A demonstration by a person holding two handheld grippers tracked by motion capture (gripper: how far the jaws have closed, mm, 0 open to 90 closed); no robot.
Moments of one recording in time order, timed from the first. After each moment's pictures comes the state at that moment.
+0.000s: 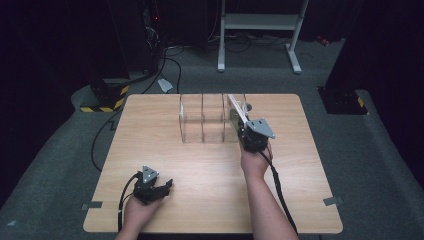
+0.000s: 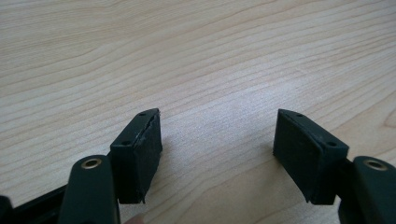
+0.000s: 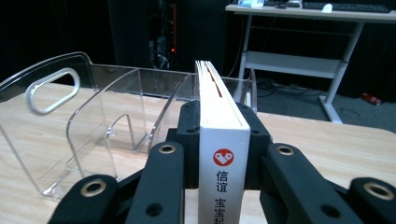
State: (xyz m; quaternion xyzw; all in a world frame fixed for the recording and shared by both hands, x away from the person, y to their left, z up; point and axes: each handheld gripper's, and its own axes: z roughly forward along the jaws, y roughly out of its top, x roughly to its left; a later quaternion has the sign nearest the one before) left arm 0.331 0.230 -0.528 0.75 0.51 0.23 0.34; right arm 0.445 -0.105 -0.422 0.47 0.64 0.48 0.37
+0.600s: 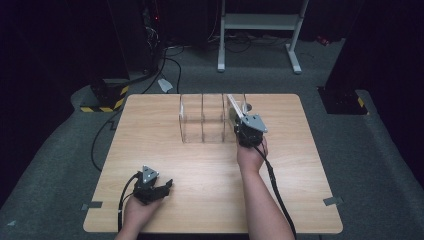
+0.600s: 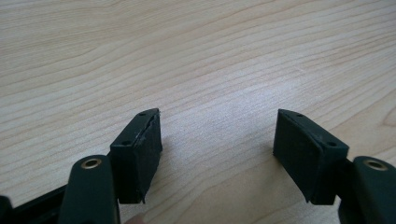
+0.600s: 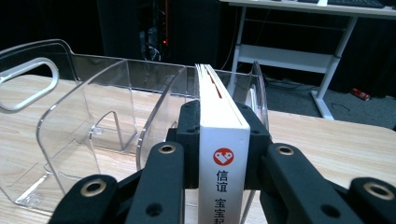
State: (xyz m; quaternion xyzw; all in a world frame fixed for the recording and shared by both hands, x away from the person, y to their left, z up) left arm 0.330 0.230 -0.528 0.76 0.51 0.23 0.34; right arm 0.467 -0.093 -0.432 0.48 0.64 0.46 0.38
